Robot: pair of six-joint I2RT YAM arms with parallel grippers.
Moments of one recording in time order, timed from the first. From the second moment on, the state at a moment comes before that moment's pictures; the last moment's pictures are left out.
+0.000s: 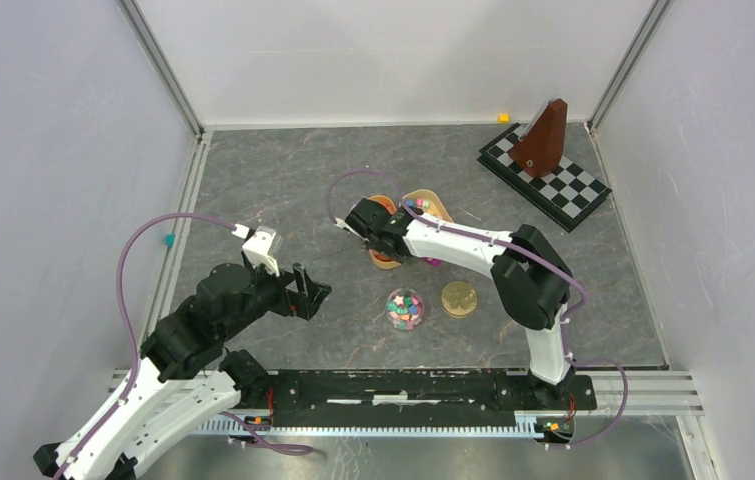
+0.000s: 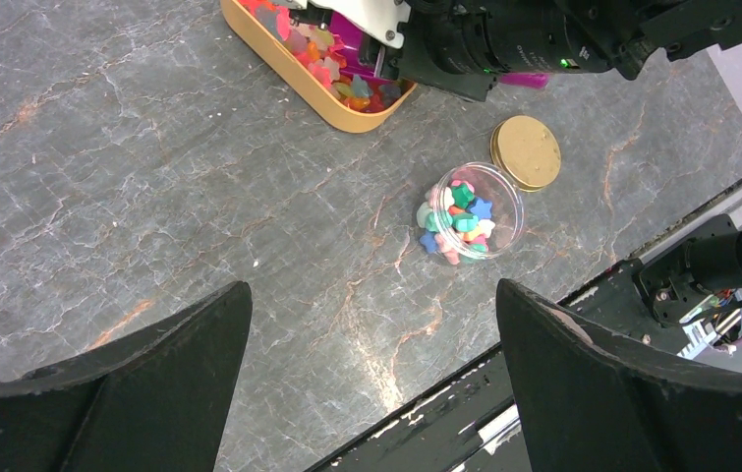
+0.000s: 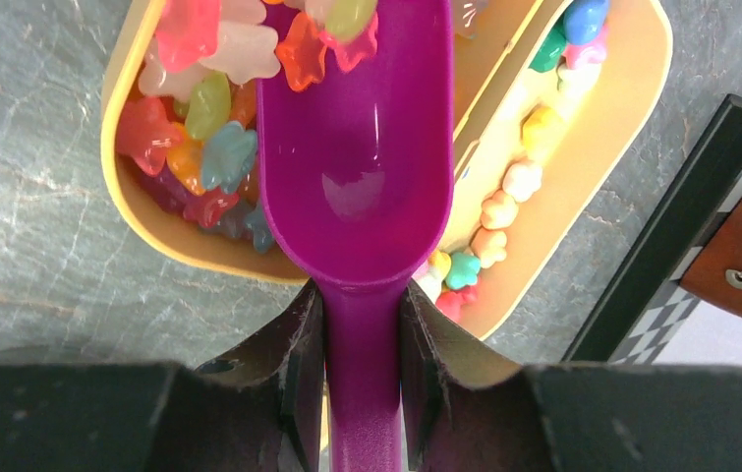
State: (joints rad) left arm -0.73 0.46 0.75 -0.71 -0.10 -0.41; right arm 0.92 1.98 1.53 -0.77 0.48 -0.24
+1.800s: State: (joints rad) left arm -0.73 0.52 0.75 -0.71 -0.13 -0.41; right arm 0.82 1.42 0.95 -0.30 0.31 -0.12
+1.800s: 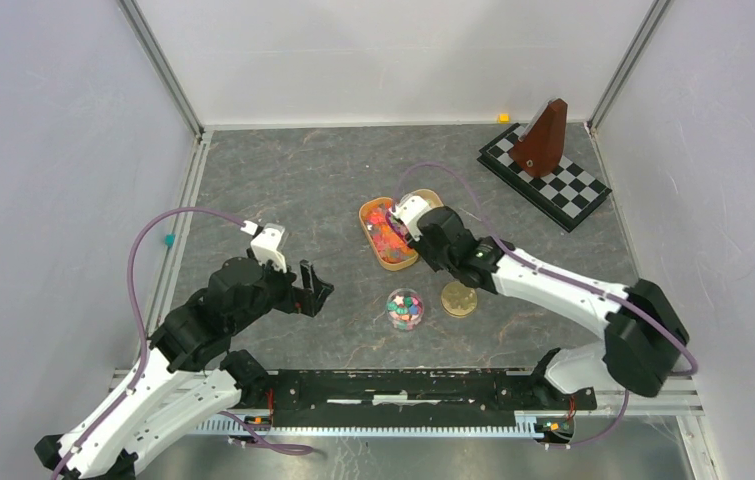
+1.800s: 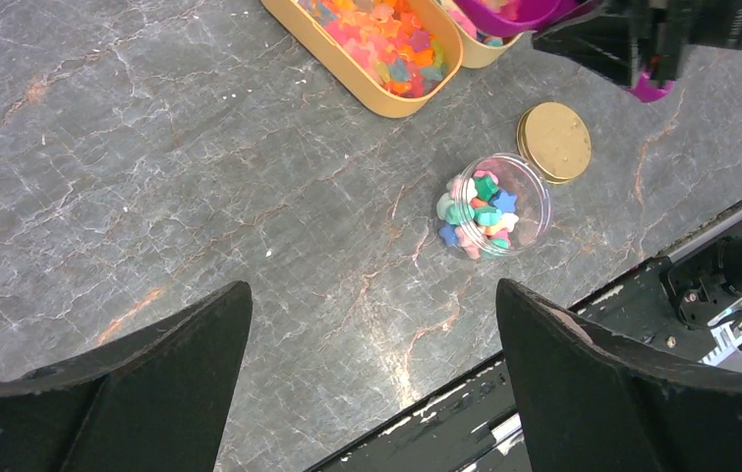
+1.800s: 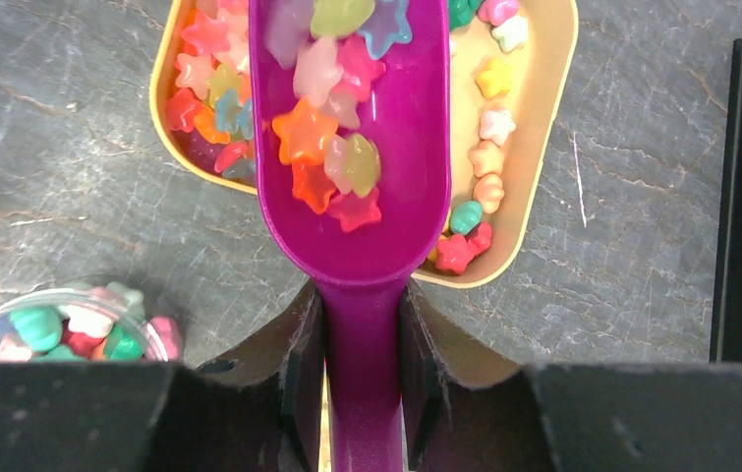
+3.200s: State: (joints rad) left arm -0.73 0.79 0.87 -0.56 0.30 -0.47; right arm 0.86 0.90 0.83 -0.62 -0.31 -0.63
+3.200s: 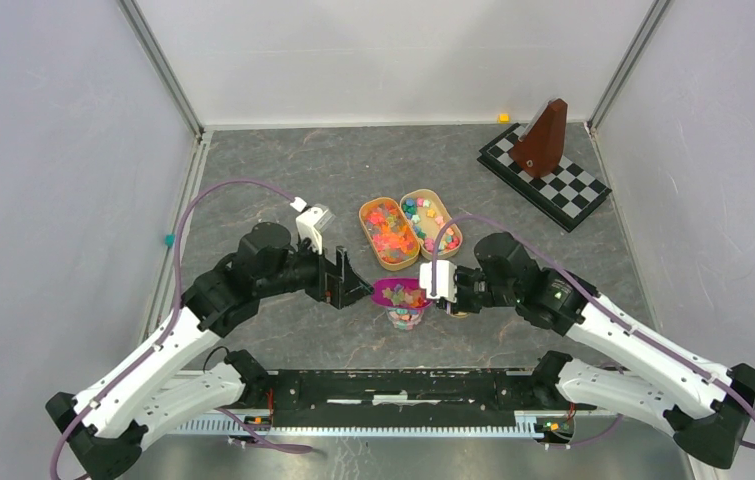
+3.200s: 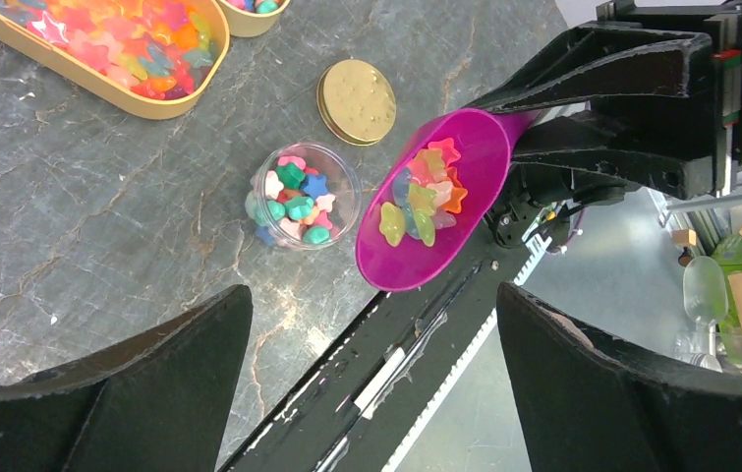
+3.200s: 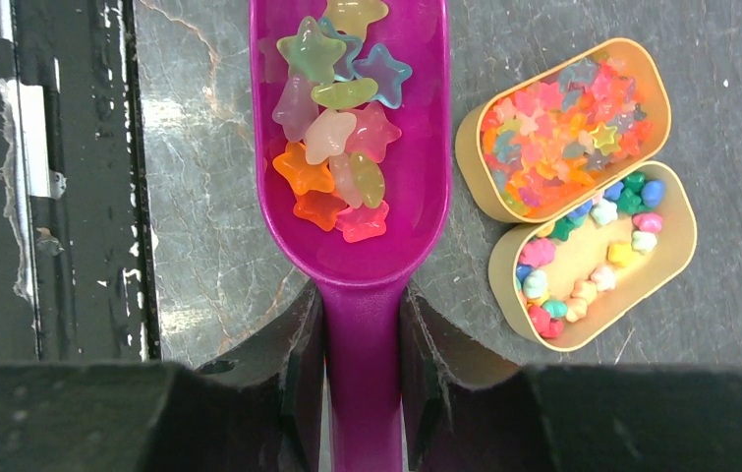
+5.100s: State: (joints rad) left arm -0.73 0.81 0.87 -0.56 0.30 -0.47; right arm 0.88 0.76 0.93 -0.69 -0.36 -0.61
